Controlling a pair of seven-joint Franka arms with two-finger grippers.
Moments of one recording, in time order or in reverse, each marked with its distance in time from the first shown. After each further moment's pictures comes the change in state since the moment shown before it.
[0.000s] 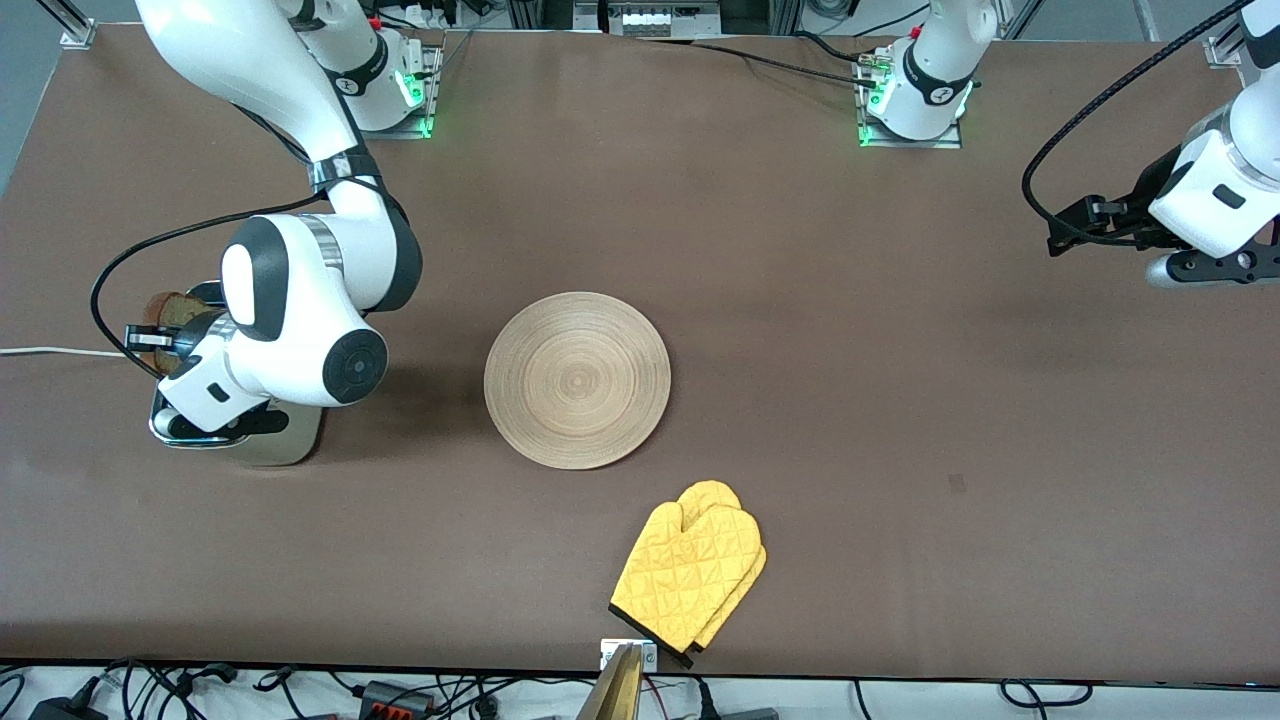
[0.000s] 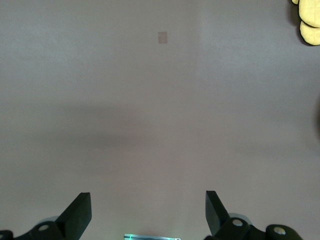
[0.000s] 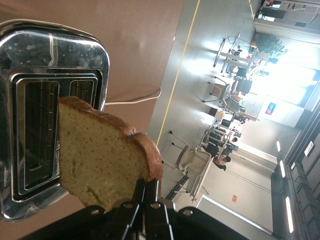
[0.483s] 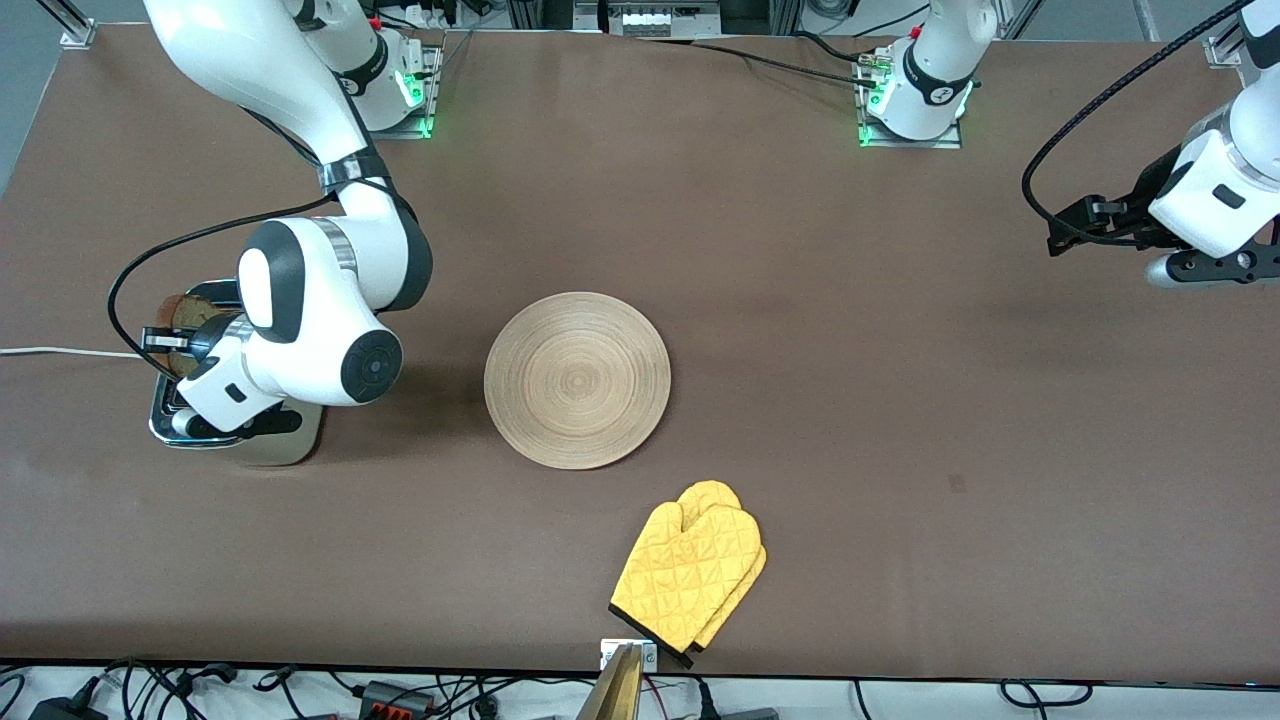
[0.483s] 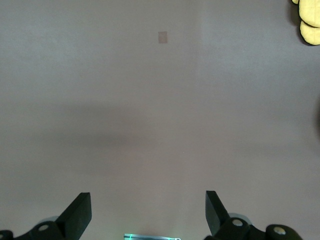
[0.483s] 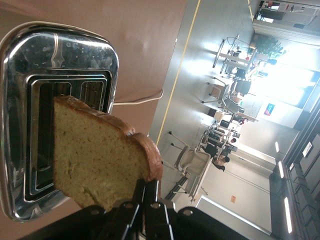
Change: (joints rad) left arm 0.000 0.000 0.000 0.000 0.000 0.000 0.000; right arm 0.006 0.013 0.008 -0.009 0.007 0.001 0.019
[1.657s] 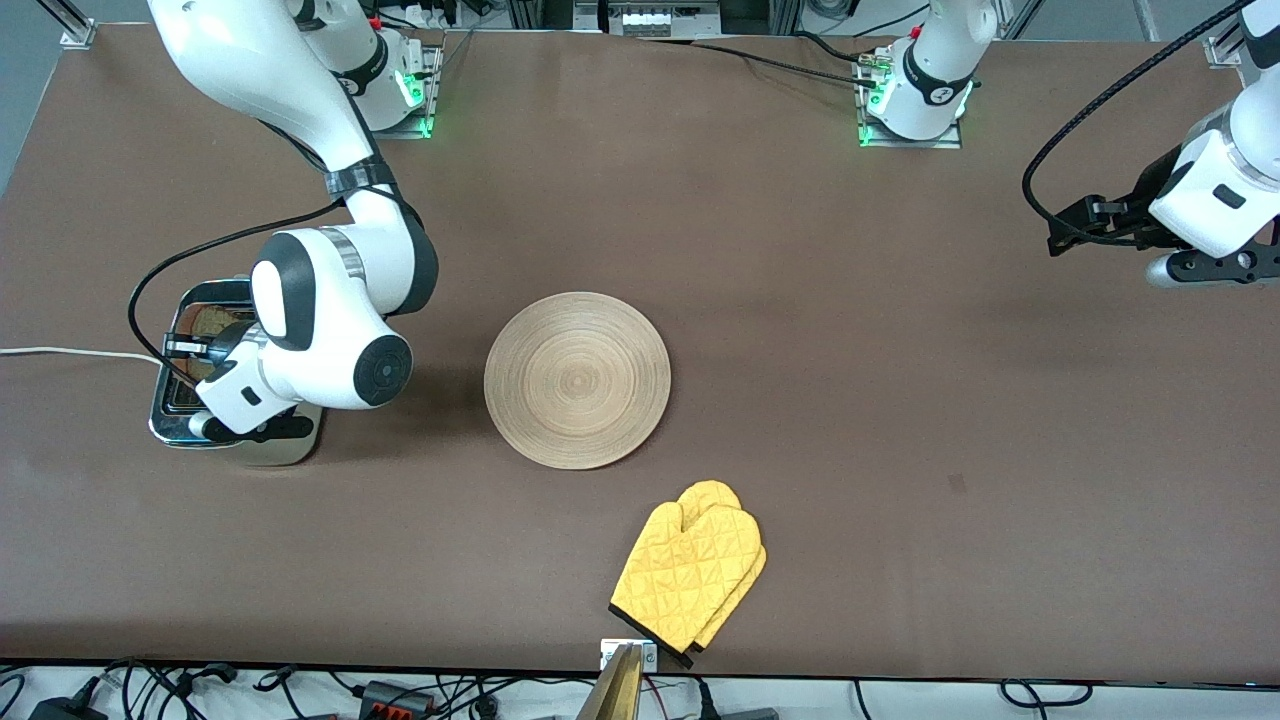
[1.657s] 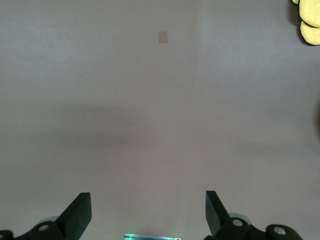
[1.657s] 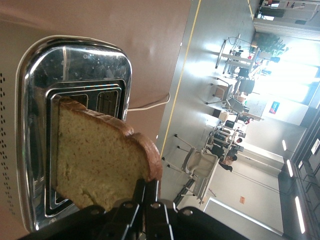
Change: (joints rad) left arm 0.000 0.000 0.000 0.000 0.000 0.000 0.000; right arm -0.002 0.008 0.001 -0.030 0.016 0.045 0.083
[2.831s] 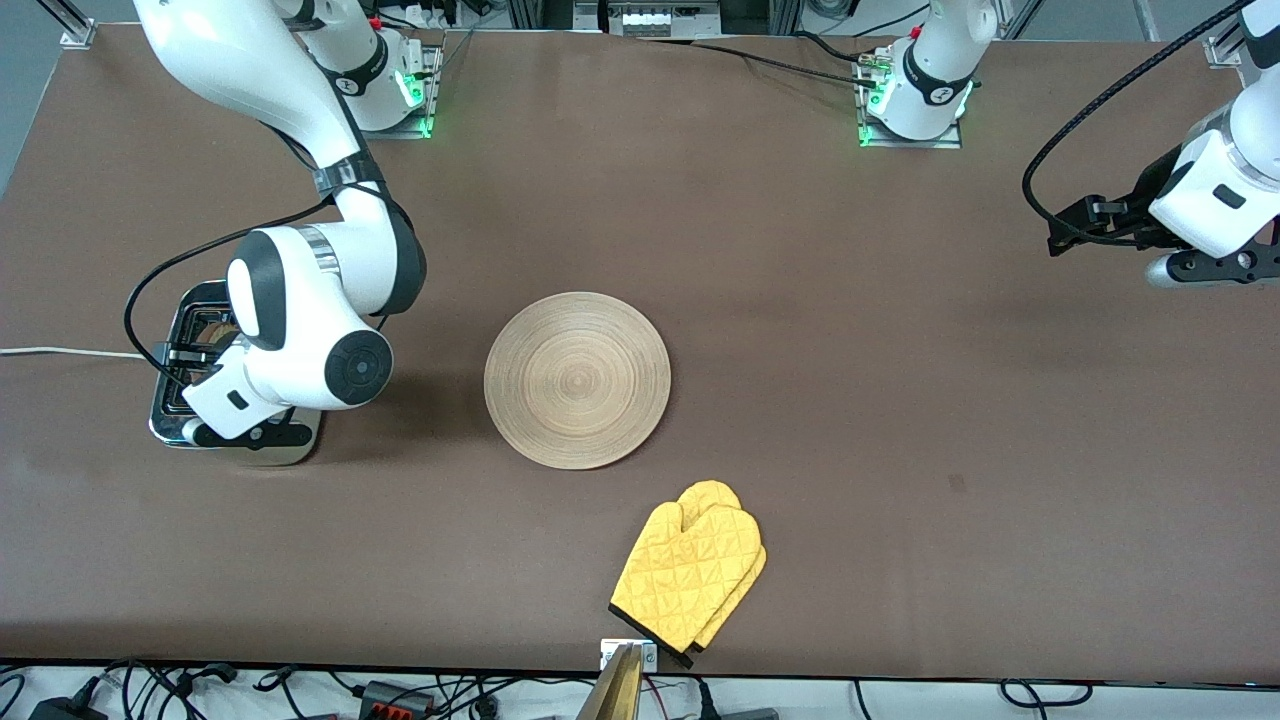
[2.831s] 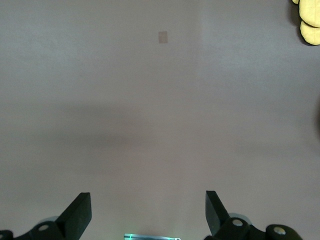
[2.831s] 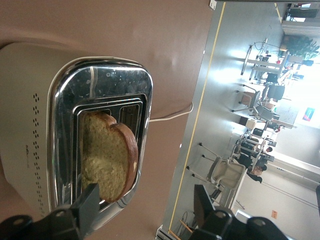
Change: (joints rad) left arm 0.000 0.000 0.000 0.000 0.000 0.000 0.000; right arm -0.020 -0.022 -0.010 0.006 0.099 0.082 0.011
